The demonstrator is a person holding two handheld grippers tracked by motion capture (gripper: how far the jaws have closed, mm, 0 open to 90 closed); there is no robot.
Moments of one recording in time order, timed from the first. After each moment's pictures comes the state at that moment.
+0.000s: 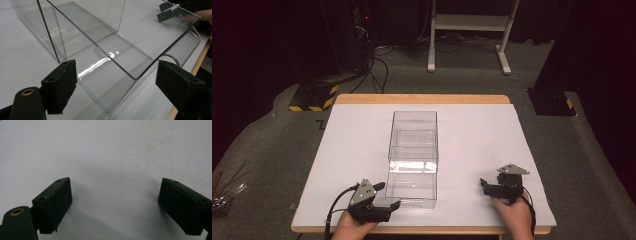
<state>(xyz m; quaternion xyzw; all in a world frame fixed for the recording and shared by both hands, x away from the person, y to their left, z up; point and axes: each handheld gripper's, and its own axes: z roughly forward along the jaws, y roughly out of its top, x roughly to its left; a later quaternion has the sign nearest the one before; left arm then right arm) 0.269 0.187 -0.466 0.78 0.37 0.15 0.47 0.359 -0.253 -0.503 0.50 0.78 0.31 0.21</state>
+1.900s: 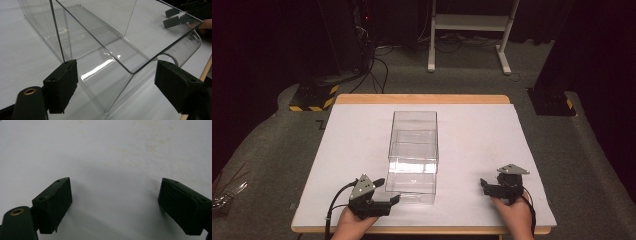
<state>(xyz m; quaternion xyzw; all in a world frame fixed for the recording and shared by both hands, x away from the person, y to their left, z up) 0.278 0.189 -0.467 0.77 0.39 0.15 0.48 0.359 -0.253 -0.503 0.50 0.78 0.31 0.21</state>
